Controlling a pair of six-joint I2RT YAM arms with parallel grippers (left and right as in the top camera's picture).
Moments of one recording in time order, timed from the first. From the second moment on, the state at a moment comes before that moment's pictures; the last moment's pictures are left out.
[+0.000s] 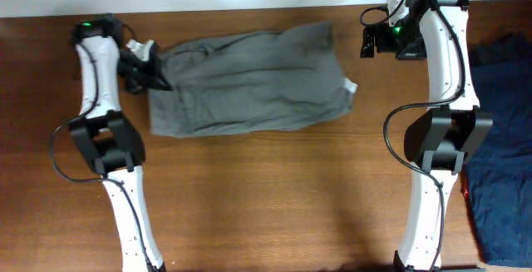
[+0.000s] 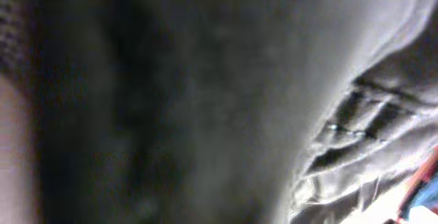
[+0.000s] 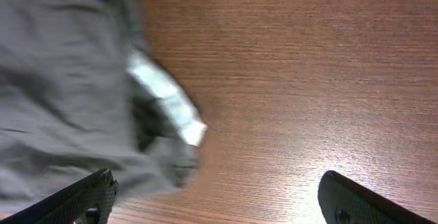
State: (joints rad) left arm 0.19 2.80 2.76 -1.63 0.51 0.09; right arm -0.08 2.46 2.57 -1.49 -0.18 -0.05
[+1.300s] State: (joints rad) left arm 0.01 2.71 3.02 -1.36 0.43 -0.43; right arm -0.02 2.46 2.57 -1.33 -0.27 0.00
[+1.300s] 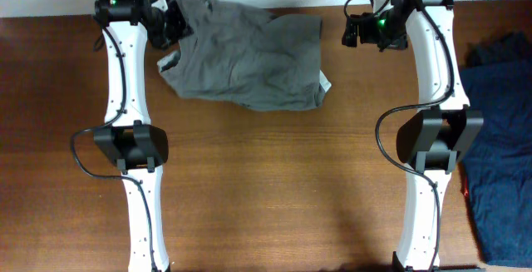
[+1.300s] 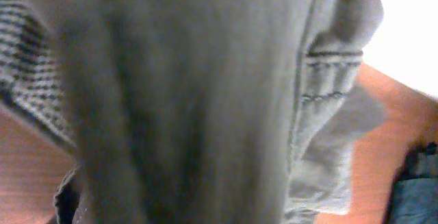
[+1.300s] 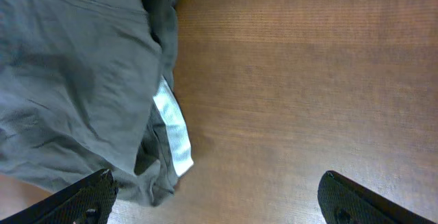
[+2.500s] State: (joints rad) left arm -0.38 2.65 2.87 -1.04 0.18 -0.57; right arm 0.06 2.46 2.38 -1.13 -0.28 0.11
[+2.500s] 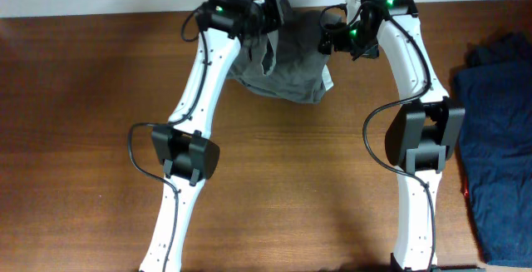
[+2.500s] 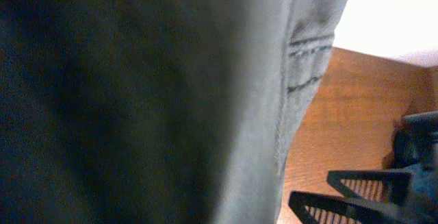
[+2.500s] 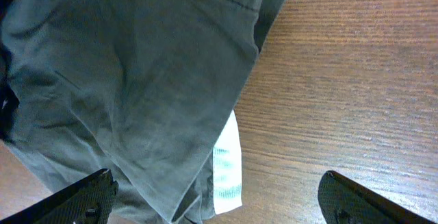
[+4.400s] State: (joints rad) left arm -0.57 2.65 2.76 -0.86 0.60 -0.50; right arm -0.12 2.46 2.39 -1.23 -0.28 0.11
